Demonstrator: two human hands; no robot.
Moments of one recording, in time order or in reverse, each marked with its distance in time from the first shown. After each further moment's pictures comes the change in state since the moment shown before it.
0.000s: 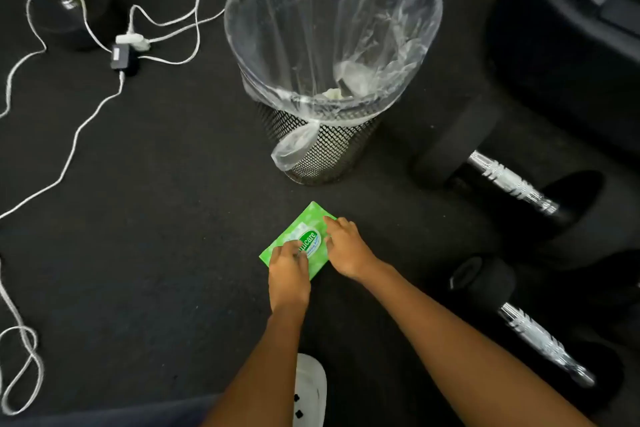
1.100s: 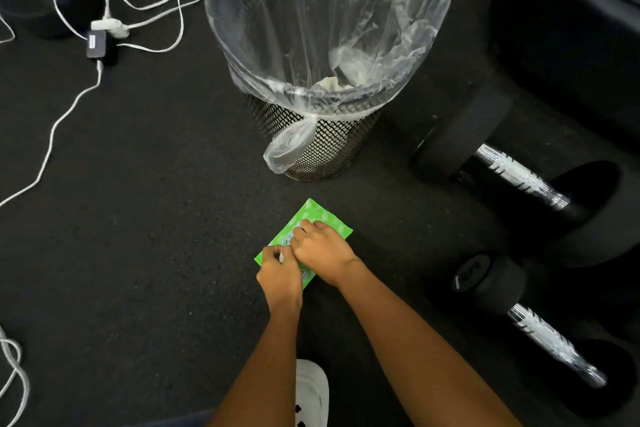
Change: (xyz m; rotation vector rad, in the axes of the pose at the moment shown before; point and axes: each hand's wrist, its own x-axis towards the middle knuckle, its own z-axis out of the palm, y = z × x) left_hand 0.006 0.014 -0.003 -0.308 0.133 -0.374; right_hand 0.013 -0.021 0.017 -0.935 0.090 -0.609
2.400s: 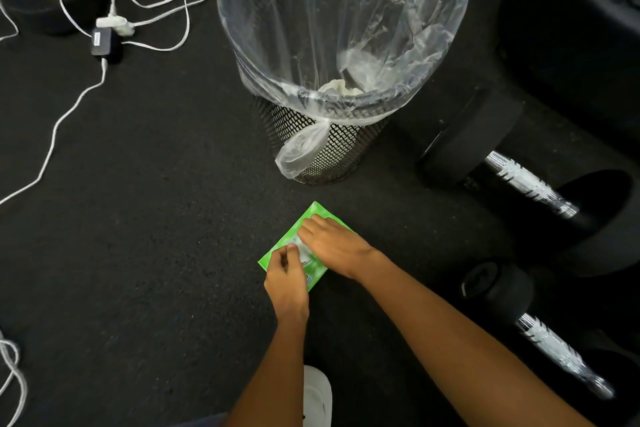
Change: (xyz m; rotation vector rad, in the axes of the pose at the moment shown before) left_hand 0.000 -0.008 0.005 -0.212 -0.043 0.003; right_hand 0.004 0.024 0.002 0.211 -0.045 -0.005
